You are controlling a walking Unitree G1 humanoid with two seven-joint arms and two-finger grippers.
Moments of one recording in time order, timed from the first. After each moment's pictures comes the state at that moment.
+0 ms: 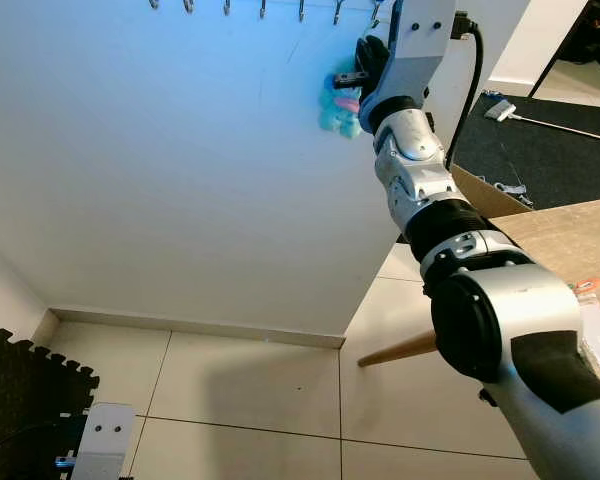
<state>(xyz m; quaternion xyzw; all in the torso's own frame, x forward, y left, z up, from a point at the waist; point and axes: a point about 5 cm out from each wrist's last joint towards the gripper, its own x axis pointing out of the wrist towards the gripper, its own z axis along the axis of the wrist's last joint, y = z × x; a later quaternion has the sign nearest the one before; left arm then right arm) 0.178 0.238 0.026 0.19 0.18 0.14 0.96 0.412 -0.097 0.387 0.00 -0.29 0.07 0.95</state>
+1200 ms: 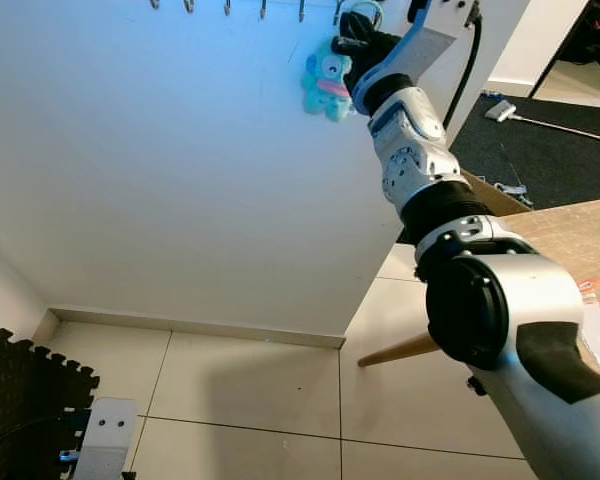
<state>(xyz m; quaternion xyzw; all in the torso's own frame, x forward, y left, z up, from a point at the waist) 0.186 0.237 0.026 0.19 0.17 0.14 0.96 0.407 -0.089 0.410 0.16 -0.29 0.19 0.93</state>
